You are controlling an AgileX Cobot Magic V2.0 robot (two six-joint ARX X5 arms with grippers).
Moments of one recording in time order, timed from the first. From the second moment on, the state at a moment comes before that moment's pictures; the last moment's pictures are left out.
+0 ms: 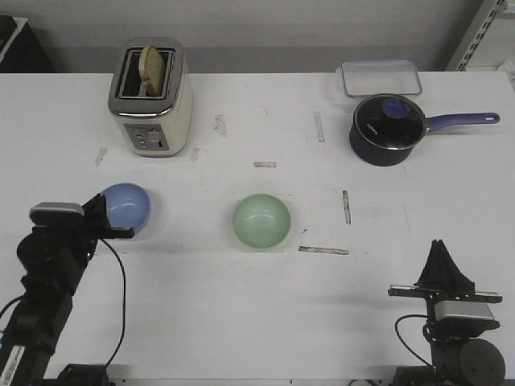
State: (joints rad) left arm -0.05 0.81 0.75 -0.09 -0.03 0.01; right arm 0.03 0.05 0.33 -0.12 0.08 0.06
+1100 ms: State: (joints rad) left arm 0.29 1.44 1.24 -0.84 0.20 -0.20; right arm 0.03 0.05 0.33 -0.12 0.08 0.06
